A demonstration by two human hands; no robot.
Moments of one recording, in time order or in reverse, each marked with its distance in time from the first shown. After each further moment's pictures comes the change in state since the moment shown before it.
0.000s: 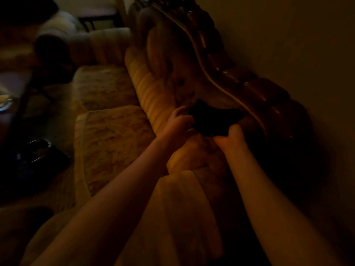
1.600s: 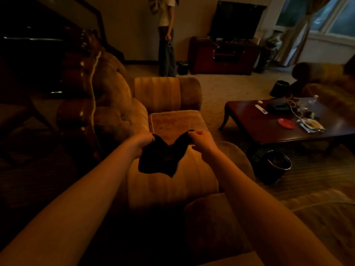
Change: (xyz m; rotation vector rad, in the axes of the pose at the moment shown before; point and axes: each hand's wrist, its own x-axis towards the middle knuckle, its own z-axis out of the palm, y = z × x) left_hand -0.636 -0.076 -0.351 -0.300 1.711 0.015; right_hand -0.481 0.418 0.311 -1.232 -1.800 0.086
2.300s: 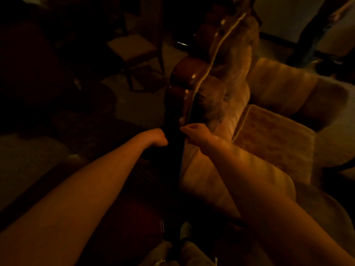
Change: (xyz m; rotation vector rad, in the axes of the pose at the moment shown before) left_hand -0.013 -0.141 -0.145 0.445 0.245 -0.381; right_hand 0.018 0.001 0.252 -0.338 -0.814 -0.060
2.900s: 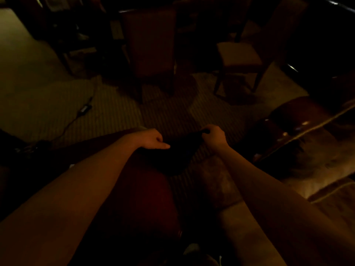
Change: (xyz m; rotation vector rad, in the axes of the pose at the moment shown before) left_hand -0.068 -0.214 -0.042 -0.115 0.156 -0.264; right_hand 0.063 -0.072 0.161 -0.633 -0.397 -0.378
